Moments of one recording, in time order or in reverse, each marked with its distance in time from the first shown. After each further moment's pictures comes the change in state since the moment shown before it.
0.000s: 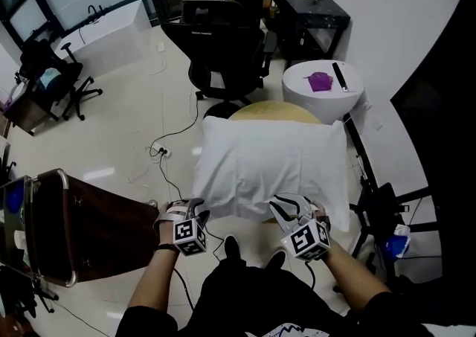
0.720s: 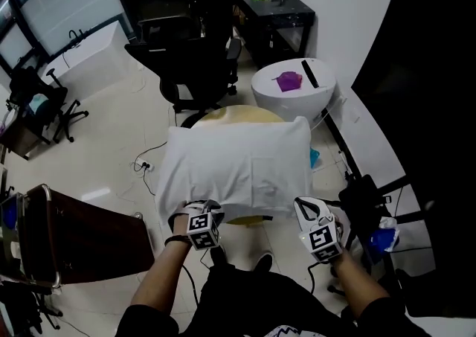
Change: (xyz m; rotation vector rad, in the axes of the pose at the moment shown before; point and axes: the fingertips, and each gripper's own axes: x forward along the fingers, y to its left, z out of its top) left arm 0.056 -0.052 0.183 0.111 -0.056 -0.222; right arm -0.139 -0.092 -0.154 0.260 0.047 -0.249
